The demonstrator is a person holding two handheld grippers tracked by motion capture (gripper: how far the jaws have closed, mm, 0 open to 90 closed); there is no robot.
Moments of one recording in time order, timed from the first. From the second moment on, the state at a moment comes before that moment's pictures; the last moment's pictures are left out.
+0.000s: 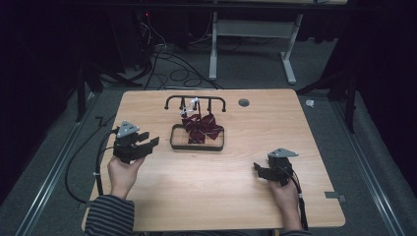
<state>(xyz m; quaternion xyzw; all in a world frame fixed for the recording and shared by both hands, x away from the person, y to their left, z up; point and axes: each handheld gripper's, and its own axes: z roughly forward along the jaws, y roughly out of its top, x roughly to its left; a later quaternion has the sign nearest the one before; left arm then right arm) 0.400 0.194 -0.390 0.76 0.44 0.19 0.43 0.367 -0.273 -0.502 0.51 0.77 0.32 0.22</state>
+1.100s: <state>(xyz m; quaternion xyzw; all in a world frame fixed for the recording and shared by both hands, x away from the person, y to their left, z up) 0.386 0.199 -0.440 0.77 0.47 0.15 0.41 0.367 -0.273 -0.502 0.51 0.77 0.32 0.22</state>
